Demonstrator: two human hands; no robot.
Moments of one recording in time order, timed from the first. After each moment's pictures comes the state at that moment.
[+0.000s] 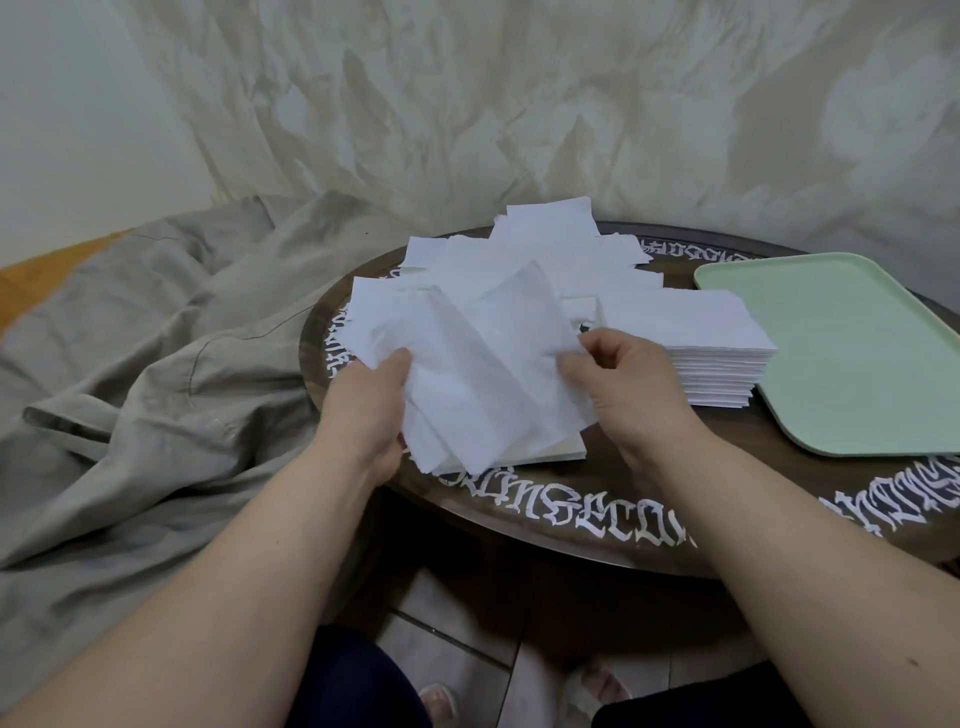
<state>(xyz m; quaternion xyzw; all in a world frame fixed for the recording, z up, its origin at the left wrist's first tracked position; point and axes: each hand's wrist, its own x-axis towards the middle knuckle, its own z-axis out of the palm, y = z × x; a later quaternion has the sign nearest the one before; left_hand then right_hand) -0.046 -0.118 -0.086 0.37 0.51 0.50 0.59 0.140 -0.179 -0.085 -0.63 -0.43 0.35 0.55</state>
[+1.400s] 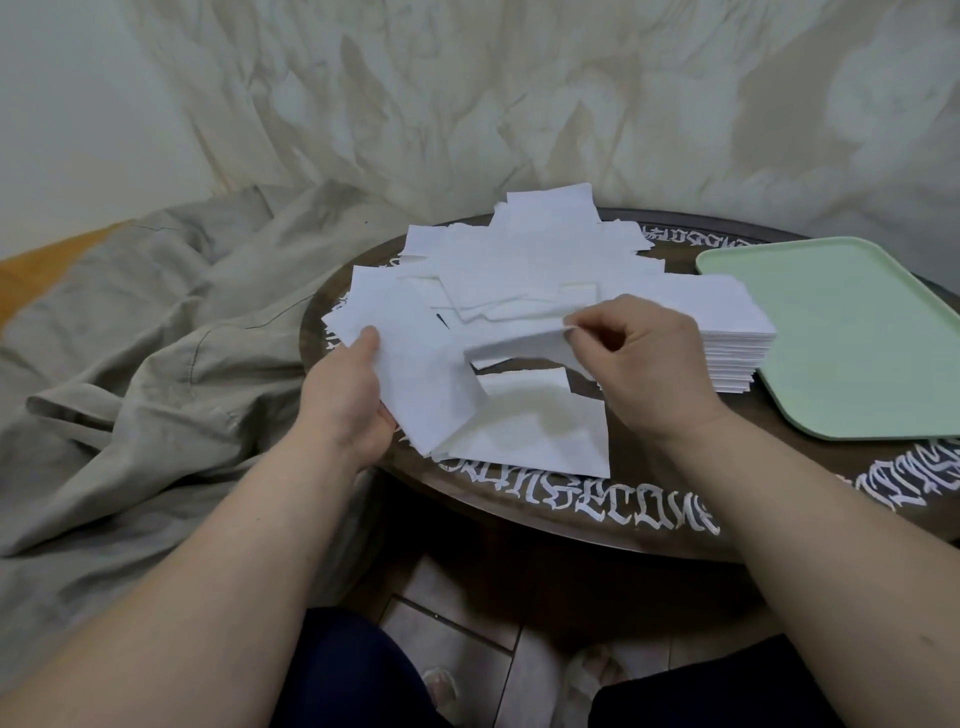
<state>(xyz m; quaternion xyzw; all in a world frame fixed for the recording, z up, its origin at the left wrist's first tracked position) -0.060 -0.114 -0.082 0.29 0.47 0.52 0.66 0.156 -0.179 -0.083 -0.64 -0.61 0.01 0.47</state>
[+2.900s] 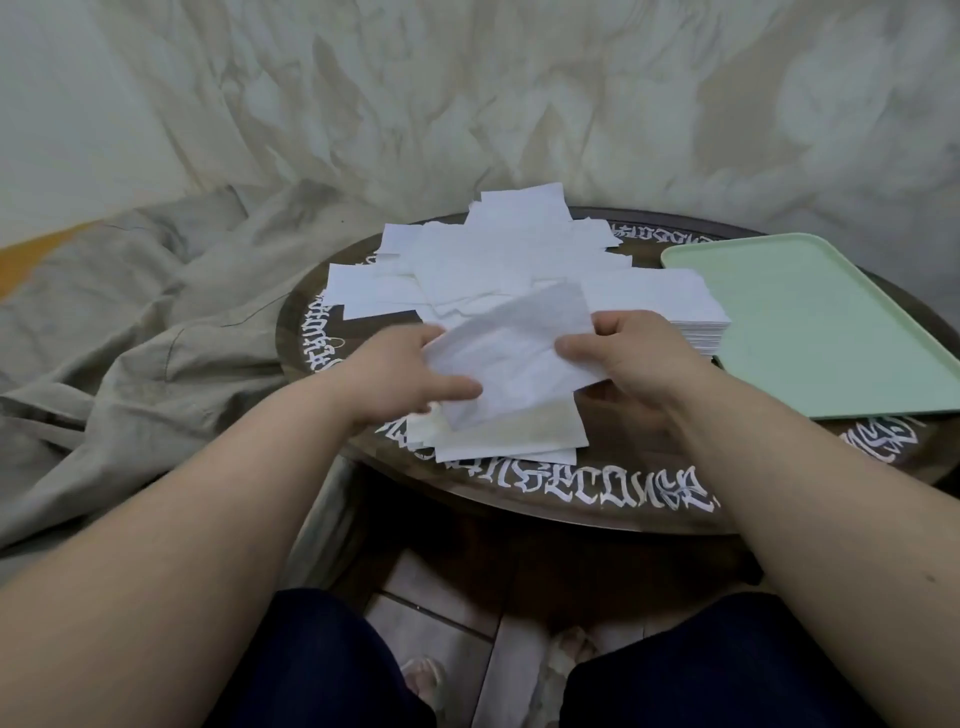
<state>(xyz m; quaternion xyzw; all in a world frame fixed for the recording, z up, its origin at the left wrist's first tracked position) -0.037 -0.122 -0.062 0.76 0.47 0.14 0.43 0.170 -0.195 -0.068 -0.64 -0.36 0.46 0.50</state>
